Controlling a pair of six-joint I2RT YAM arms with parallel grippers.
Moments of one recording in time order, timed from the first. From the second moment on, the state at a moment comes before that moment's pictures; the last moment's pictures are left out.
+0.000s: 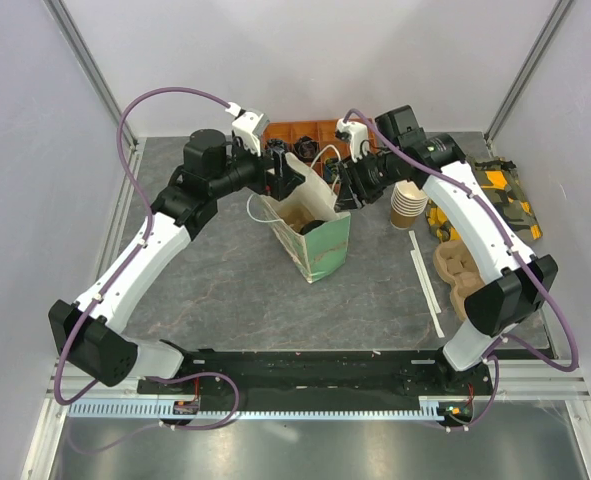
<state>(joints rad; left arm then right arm) -0.47 1.36 1.35 -0.23 0.36 -0.16 0.42 1.67 1.82 -1.06 -0.55 -0.12</state>
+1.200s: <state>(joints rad) -0.45 1.36 1.35 -0.29 0.34 -0.16 0.43 1.66 1.90 -1.04 -0.55 -0.12</state>
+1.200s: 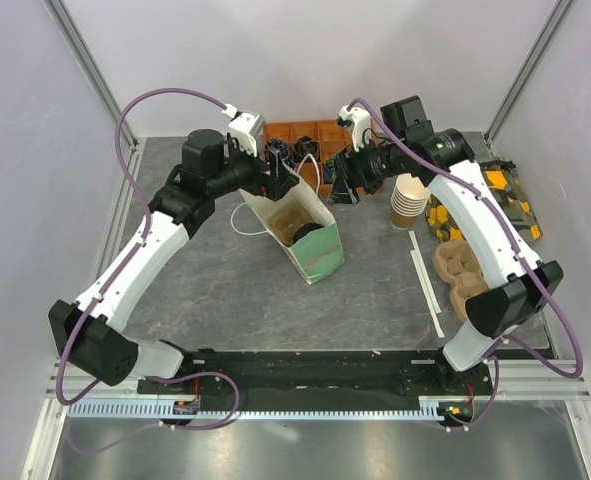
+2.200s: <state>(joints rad) -0.36 1.22 1.35 -0.30 0.34 -0.16 0.31 1.24 1.43 -1.23 -0.19 -0.26</state>
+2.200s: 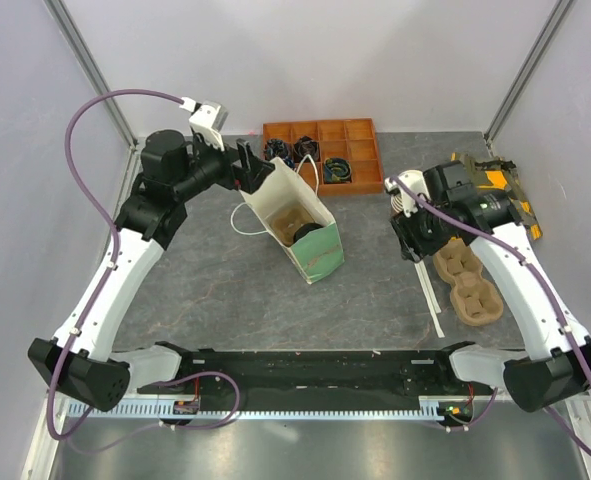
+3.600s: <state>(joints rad) -0.28 1.20 1.42 -0.32 0.32 -0.19 0.22 1.55 0.86 -0.87 0.04 -0.56</state>
